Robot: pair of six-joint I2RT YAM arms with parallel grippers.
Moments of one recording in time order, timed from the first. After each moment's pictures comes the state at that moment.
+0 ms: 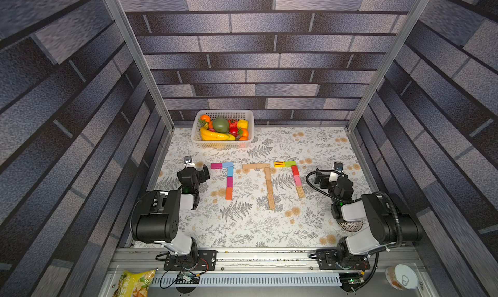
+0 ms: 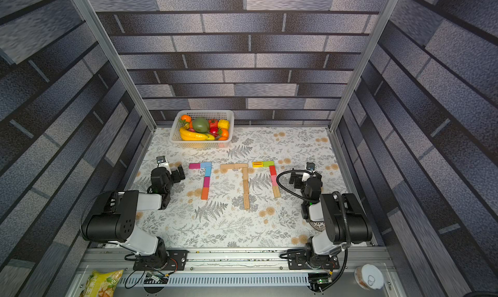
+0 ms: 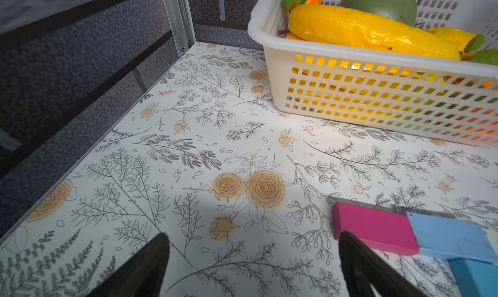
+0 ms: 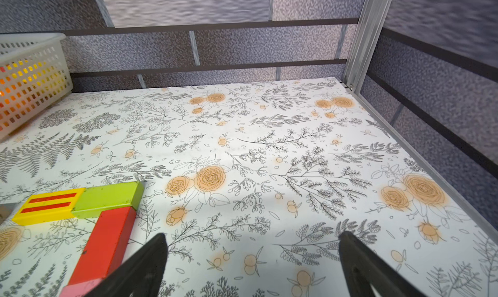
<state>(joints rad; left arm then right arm) 0.05 1.56 0.40 0.77 -0.14 -0.09 0.04 1.54 0.20 1.09 0.06 0.05</state>
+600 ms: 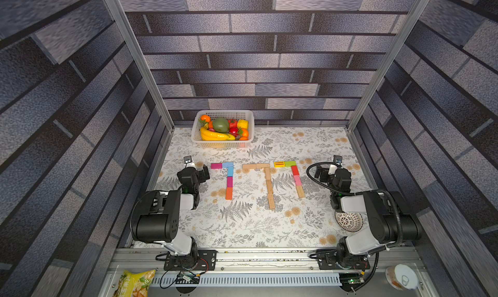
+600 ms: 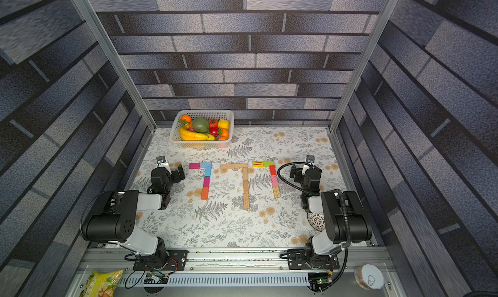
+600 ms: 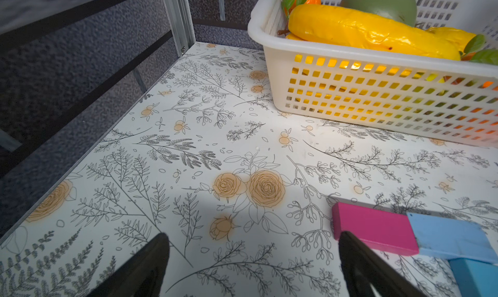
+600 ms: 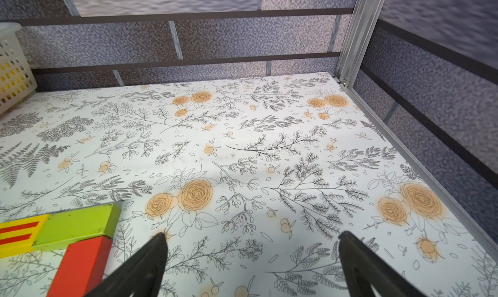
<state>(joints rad) 0.05 1.56 0.40 0.77 -0.14 -0.09 0.04 1.54 0.35 0.87 0.11 0.05</state>
